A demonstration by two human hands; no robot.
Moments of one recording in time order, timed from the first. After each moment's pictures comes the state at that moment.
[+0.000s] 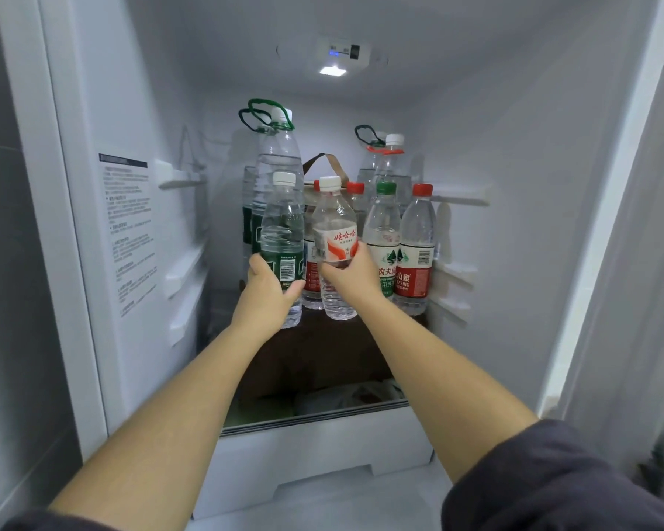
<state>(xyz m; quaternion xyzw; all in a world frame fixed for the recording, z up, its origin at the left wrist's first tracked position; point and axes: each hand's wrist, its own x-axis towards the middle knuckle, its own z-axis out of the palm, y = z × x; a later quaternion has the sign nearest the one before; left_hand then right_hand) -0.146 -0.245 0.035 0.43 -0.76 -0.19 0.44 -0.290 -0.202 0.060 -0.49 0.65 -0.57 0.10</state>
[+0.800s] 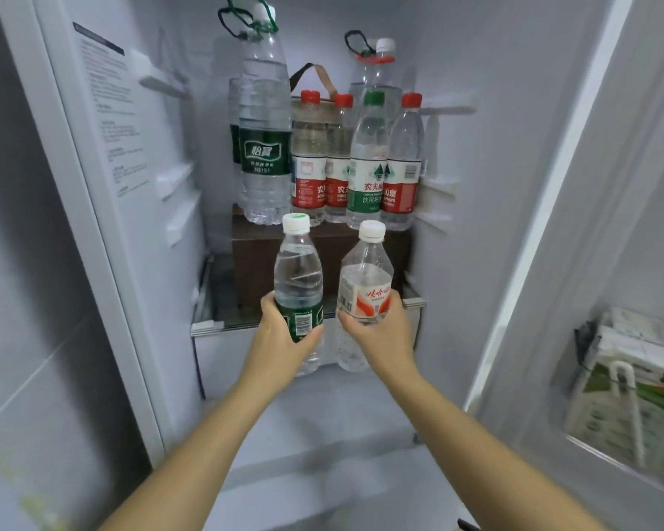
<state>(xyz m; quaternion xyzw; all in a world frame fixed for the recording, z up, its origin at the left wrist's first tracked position) -0.116 -0.114 -0.106 0.38 -0.76 -0.32 0.43 -0.264 -0.048 -0.103 -0.41 0.65 -0.63 0.12</state>
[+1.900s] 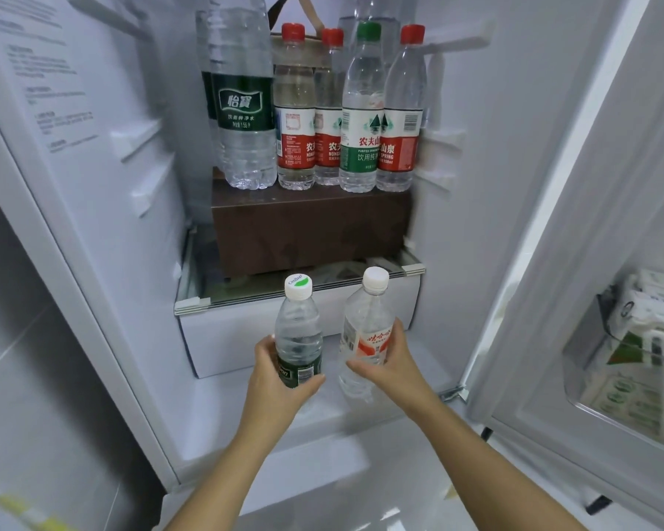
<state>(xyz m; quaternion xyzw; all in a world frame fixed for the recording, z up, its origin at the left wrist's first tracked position) -0.104 -0.099 -0.206 0.41 -0.70 -0.43 0.39 -0.287 -0.019 -0.193 -0.43 0.65 -0.56 0.29</state>
